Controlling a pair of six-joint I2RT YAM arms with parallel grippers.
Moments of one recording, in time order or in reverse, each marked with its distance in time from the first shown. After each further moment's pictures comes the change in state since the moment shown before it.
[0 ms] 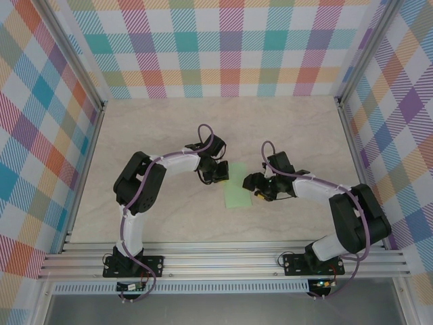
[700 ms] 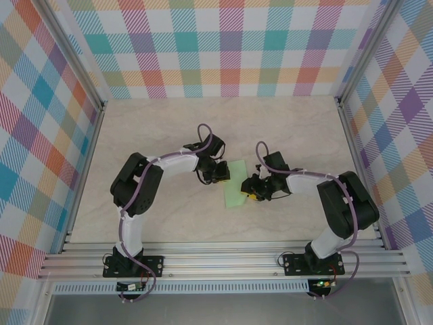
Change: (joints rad) left arm 0.000 -0.051 -0.019 0.003 0.038 0.012; right arm 0.003 0.139 0.034 0.066 -0.135 -0.014
